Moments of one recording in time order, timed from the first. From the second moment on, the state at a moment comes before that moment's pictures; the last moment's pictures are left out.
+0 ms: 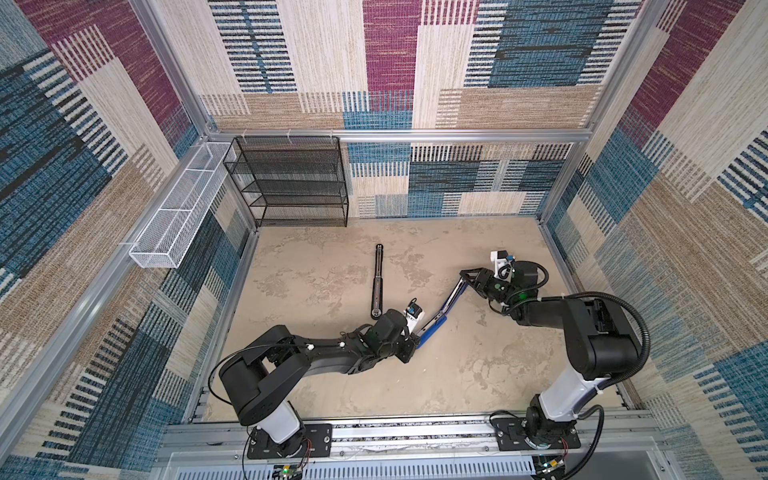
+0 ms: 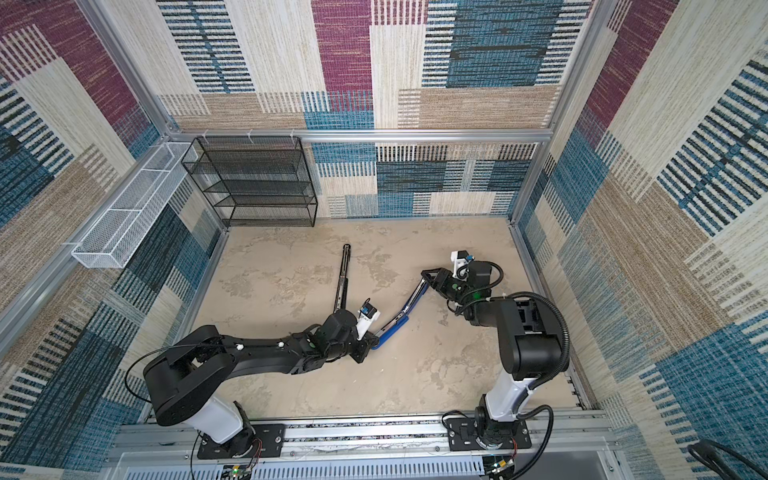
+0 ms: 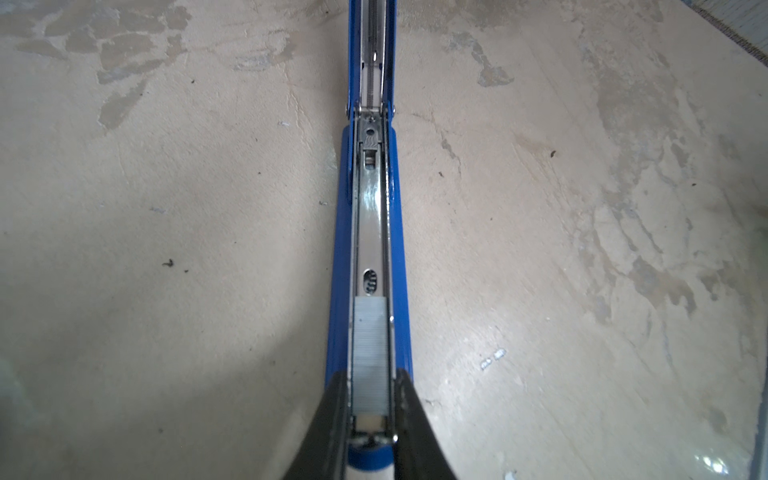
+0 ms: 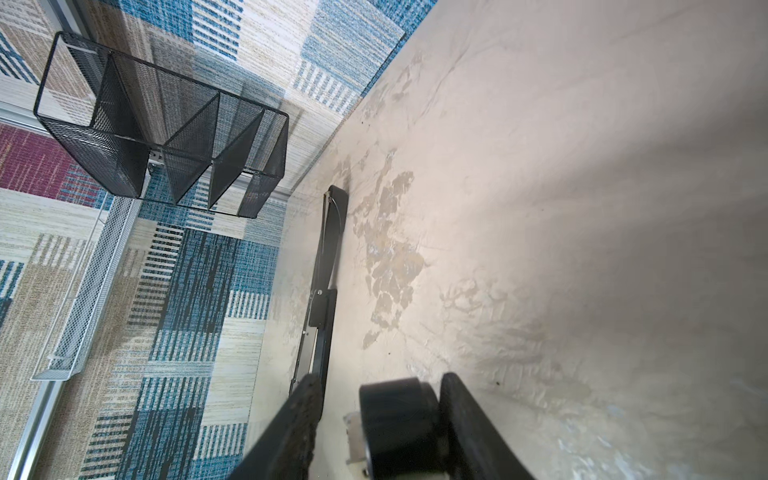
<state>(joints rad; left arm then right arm) -0.91 1.61 0.67 0.24 0.05 -0.19 0.02 1.70 0.67 0.59 -0.71 0.77</state>
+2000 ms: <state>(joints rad) -0.91 1.56 0.74 0.13 0.01 -0.15 0.51 1.34 0.66 0.23 -0.14 0.25</state>
